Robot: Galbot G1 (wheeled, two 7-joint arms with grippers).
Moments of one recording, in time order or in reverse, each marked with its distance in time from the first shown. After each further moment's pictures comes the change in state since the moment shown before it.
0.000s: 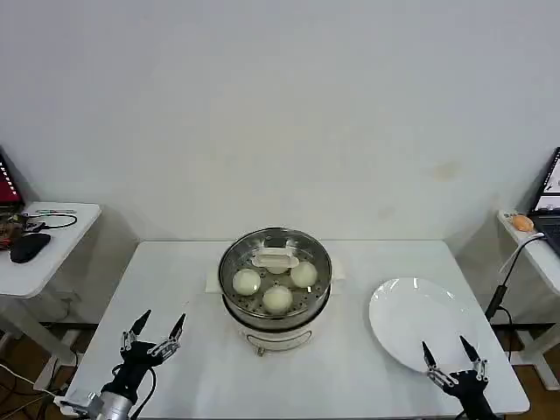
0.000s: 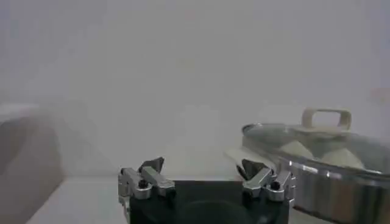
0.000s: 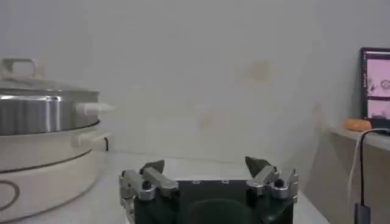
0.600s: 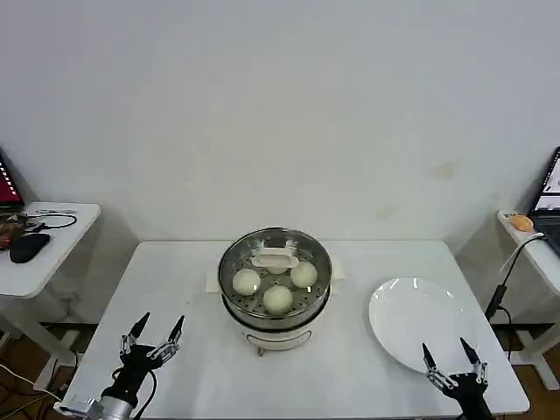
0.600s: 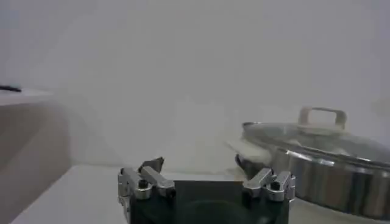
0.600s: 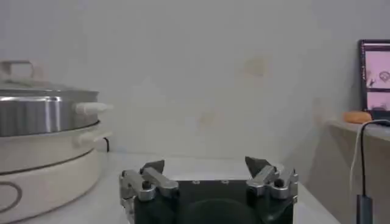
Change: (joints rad) left arm 0.010 -0.001 0.011 0.009 -0.012 -0.038 -0.008; right arm -0.011 0.014 -0.004 0.006 -0.001 0.014 0.009
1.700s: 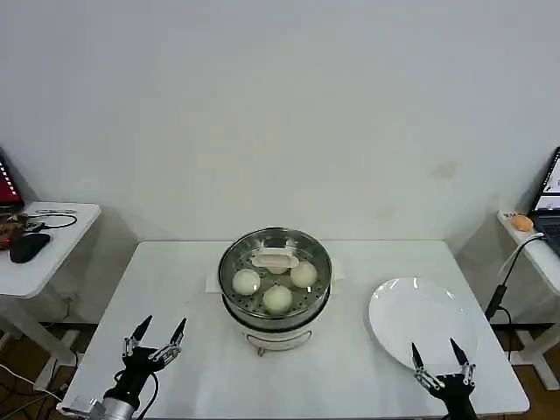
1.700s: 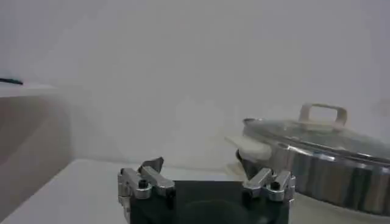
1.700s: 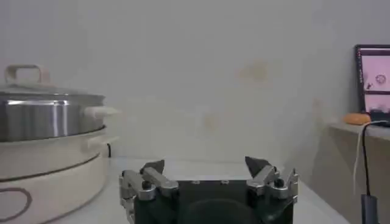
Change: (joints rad) left arm -0.002 0.016 0.022 0.003 -0.018 0.007 -0.012; right arm 0.011 0.068 -0.042 0.011 -0.076 0.030 0.051
